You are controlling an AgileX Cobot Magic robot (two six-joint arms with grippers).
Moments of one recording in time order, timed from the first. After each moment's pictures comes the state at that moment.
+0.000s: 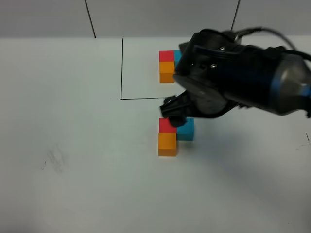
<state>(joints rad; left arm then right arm) 0.01 -0.01 -0.51 0.11 1.08 -0.12 0.86 1.73 -1.39 -0.52 1.17 0.85</state>
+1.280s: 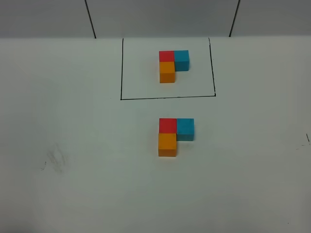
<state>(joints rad) 0.01 -0.01 -0.51 0.11 1.08 -0.12 0.12 0.11 -0.93 -0.22 1.20 -0.18</state>
